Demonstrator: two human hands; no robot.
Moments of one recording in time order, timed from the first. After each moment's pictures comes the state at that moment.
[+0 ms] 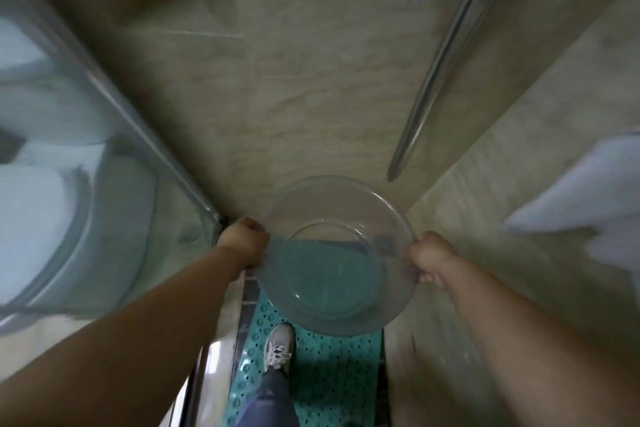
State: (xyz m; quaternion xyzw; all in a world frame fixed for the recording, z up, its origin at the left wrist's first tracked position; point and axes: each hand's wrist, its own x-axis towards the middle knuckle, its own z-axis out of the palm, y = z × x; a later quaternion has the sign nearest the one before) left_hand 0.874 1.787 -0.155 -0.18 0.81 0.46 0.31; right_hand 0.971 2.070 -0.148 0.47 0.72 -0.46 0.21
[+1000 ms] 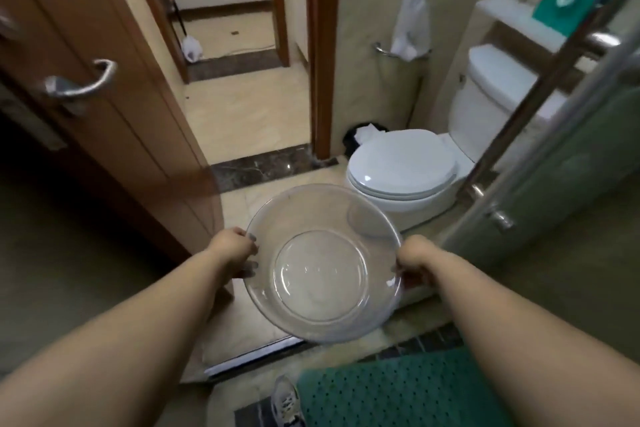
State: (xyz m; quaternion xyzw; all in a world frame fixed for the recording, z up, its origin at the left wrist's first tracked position) left_hand 1.307 1.336 -0.040 -0.63 0.52 0.57 -0.03; right_hand 1.067 1.516 -0.033 -0.11 0.83 -0.25 0.48
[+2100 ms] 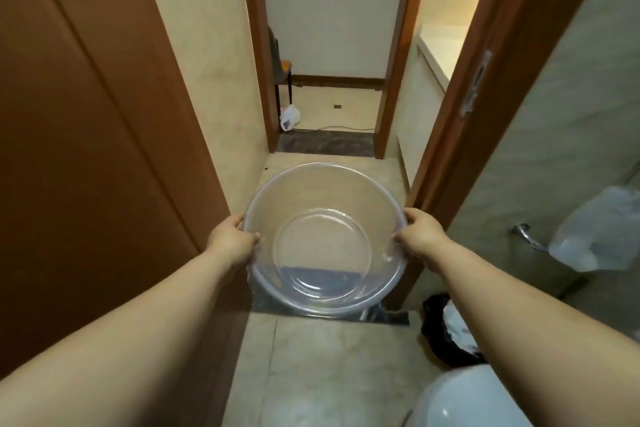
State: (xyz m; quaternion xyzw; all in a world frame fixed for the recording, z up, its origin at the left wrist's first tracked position) left_hand 1.109 0.811 0.014 -0.70 0.50 0.43 -0.28; right_hand 0.808 0.864 0.019 -0.37 0.78 -0.32 0.39
